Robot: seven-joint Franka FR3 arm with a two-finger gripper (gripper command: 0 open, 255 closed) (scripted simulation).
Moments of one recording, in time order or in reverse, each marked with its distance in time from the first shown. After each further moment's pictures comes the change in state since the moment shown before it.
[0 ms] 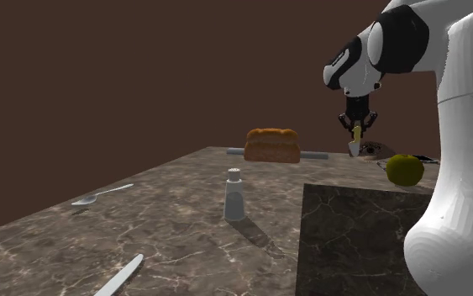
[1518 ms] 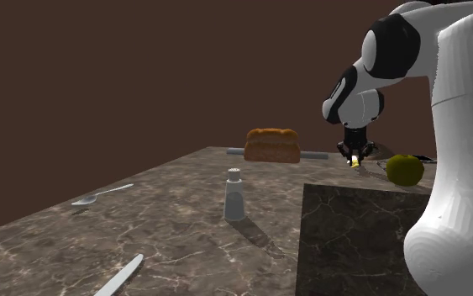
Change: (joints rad) arm -0.002 0.045 0.006 -0.234 0.005 0.274 0.022
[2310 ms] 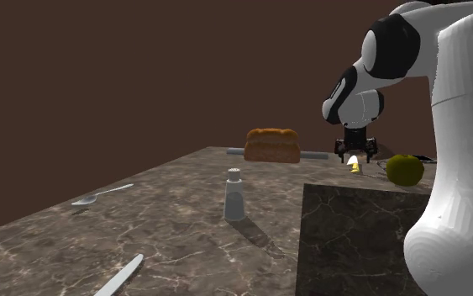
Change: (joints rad) arm 0.000 0.001 0.000 -0.001 0.000 0.002 0.000
